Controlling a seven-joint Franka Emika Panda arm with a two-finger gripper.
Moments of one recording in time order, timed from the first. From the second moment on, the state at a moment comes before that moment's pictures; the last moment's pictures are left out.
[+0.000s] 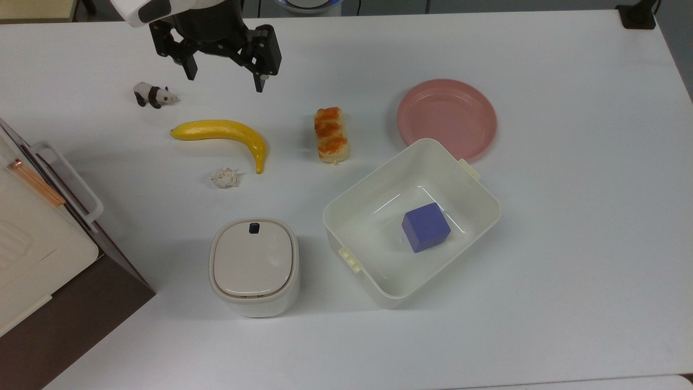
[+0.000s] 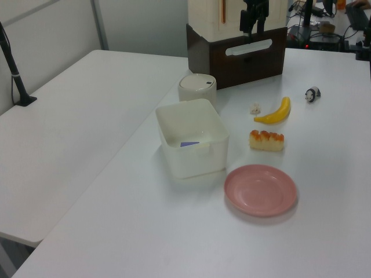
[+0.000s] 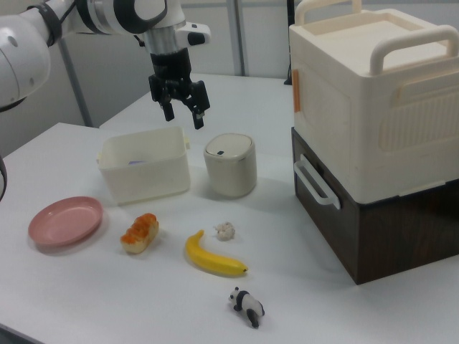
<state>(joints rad) -0.26 0.34 0.24 -1.18 -0.12 1.52 0.13</state>
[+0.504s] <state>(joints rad) -0.27 0.34 0.24 -1.18 -0.11 1.52 0.13</state>
